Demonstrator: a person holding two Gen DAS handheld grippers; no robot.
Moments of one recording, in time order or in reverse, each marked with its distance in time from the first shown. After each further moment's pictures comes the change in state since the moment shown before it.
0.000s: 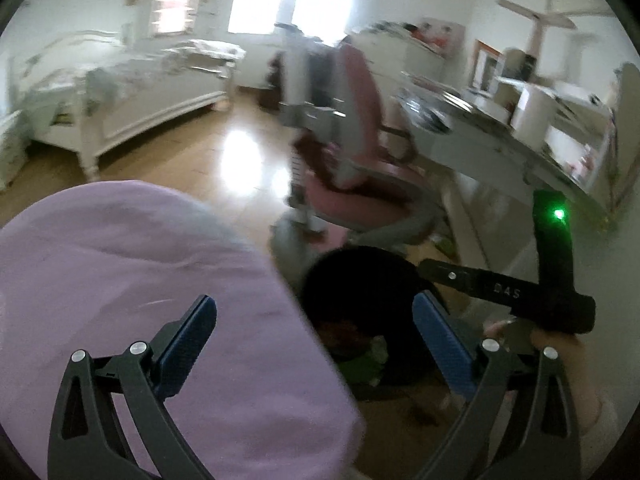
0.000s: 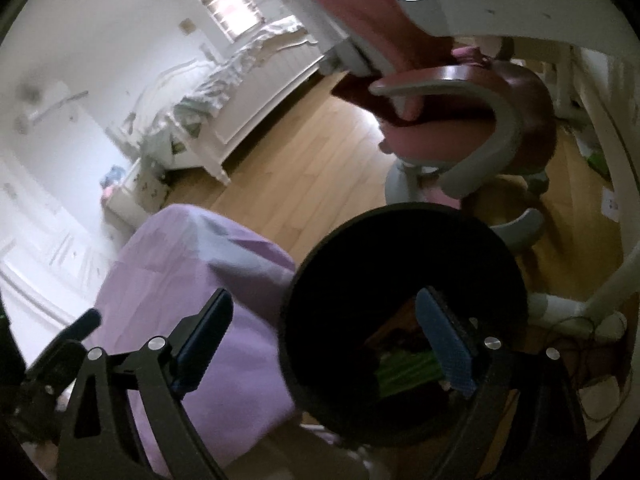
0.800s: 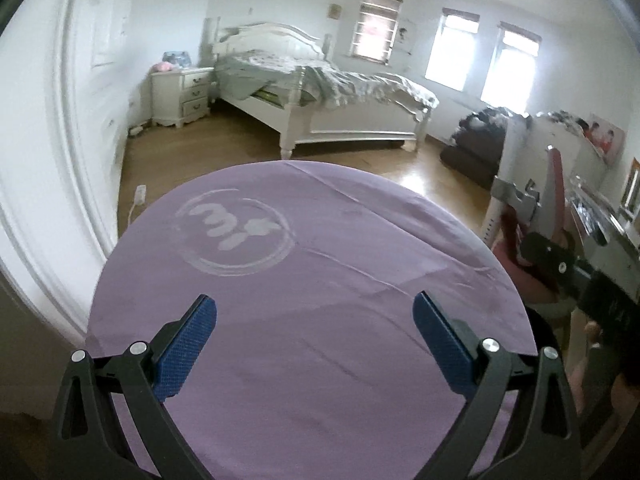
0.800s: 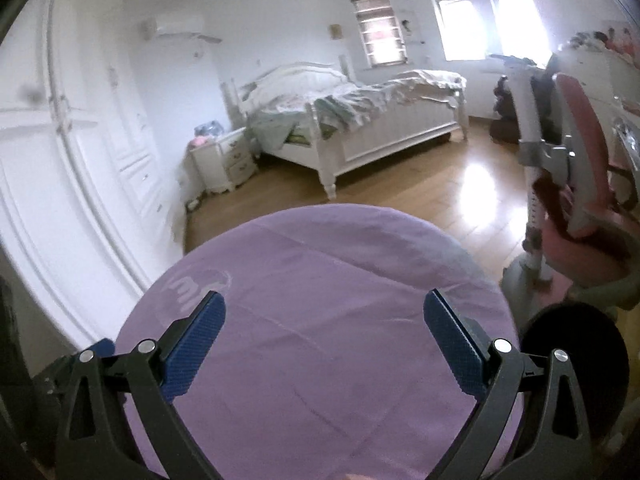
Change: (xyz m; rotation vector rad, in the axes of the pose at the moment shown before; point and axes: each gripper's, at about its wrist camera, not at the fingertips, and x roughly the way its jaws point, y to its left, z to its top) left arm -0.158 0.181 -0.083 -0.407 -0.144 0.503; right arm 0.008 0.308 -0.075 -0.458 -0.147 0.188
